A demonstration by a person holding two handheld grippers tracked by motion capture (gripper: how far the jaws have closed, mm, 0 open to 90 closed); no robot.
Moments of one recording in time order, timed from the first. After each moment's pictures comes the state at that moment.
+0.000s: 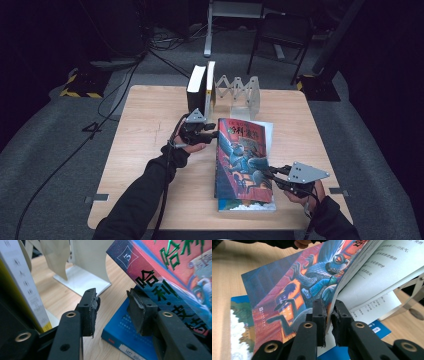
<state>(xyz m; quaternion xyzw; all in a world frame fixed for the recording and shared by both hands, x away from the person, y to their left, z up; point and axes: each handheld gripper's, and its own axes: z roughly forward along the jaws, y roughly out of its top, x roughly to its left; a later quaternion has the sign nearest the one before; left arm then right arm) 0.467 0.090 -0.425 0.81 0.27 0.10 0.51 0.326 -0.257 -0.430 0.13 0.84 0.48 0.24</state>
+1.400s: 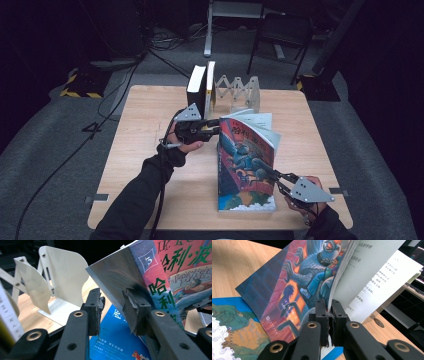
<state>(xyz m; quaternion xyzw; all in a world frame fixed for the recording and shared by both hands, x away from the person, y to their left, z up) 0.442 0.094 -0.381 0.79 0.20 0.08 0.58 0.293 -0.258 -0.438 0.12 0.79 0.48 0.36</state>
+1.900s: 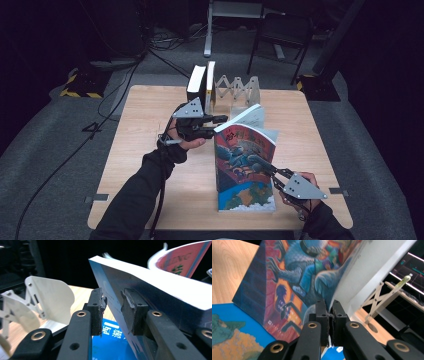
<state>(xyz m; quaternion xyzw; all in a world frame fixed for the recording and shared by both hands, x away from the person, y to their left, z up) 0.421 0.094 -0.344 0.78 0.13 0.08 0.60 0.301 -0.244 -0.437 0.12 0.78 0.48 0.38</state>
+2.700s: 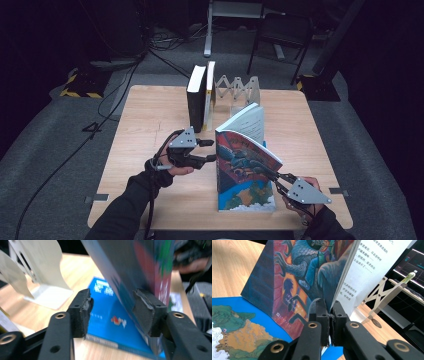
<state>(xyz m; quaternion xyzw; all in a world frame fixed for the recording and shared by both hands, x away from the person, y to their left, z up) 0.382 0.109 -0.403 0.84 0.13 0.09 0.51 0.292 -0.253 -0.443 0.12 0.78 0.48 0.37</state>
